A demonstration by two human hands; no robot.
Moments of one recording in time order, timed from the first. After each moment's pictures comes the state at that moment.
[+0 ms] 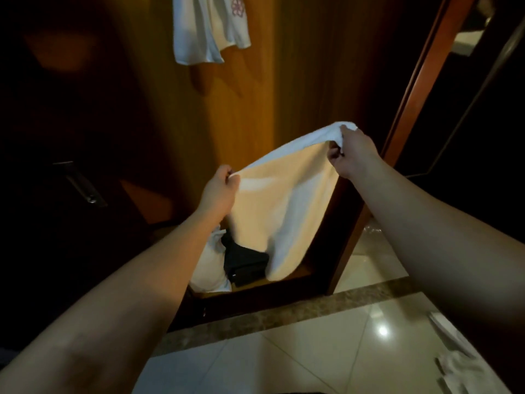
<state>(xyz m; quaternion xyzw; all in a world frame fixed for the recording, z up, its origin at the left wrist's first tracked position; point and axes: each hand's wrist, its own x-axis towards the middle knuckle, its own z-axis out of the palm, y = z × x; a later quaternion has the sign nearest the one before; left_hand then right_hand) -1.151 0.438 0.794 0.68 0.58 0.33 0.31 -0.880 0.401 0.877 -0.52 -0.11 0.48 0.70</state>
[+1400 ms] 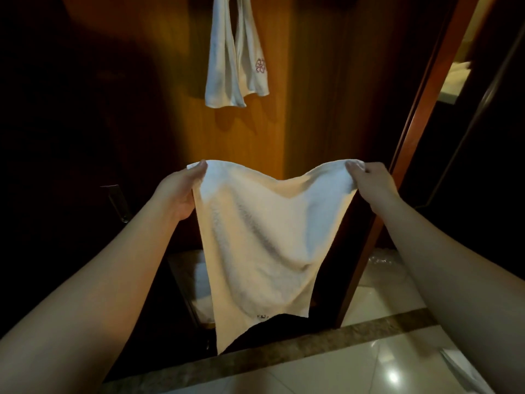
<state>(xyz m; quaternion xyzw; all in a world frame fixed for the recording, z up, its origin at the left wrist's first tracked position) -1.258 0.416 0.907 0.47 0.45 0.47 0.60 -0.883 0.348 0.878 -0.74 -0.44 0.15 0.48</state>
